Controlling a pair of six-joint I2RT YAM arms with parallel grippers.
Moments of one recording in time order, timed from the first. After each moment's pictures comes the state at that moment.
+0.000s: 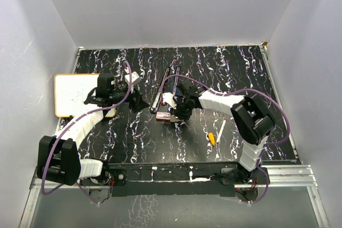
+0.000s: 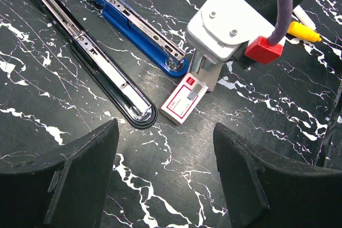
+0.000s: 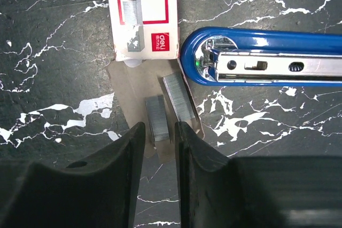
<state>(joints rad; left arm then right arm) -0.20 1.28 0.80 -0.16 0.80 0.30 0.66 1.82 1.14 -0.43 -0.35 -0.71</state>
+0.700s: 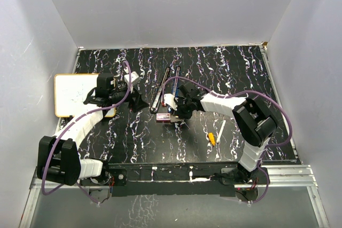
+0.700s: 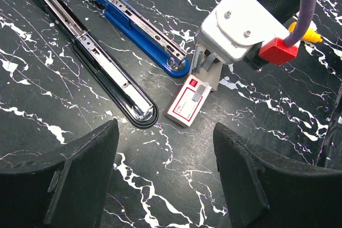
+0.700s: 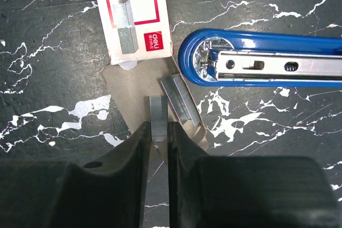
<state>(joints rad) -0.20 1.28 0.80 -0.16 0.80 0.30 0.66 1.79 1.08 -0.34 -0.34 -0.73</state>
